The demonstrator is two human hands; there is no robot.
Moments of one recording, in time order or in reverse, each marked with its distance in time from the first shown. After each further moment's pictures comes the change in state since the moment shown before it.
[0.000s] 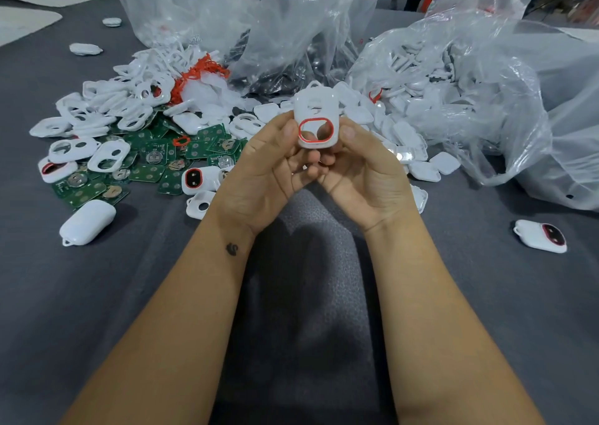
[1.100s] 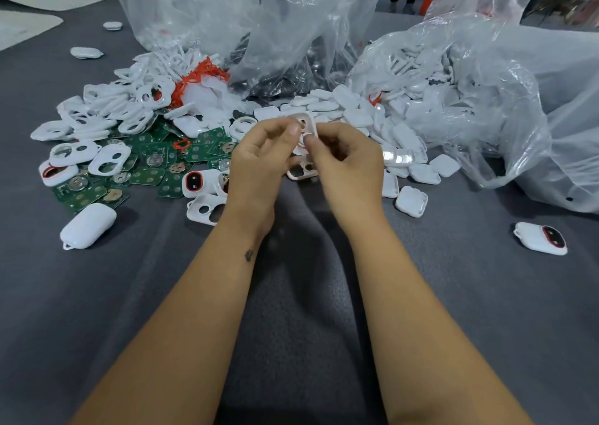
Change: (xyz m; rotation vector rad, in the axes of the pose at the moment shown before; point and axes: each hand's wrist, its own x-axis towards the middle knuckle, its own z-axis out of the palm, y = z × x) left_hand 0.010 -0.011 0.003 0.309 0.450 0.143; right_hand 0.009 0.021 0.007 -0.911 0.560 -0.271
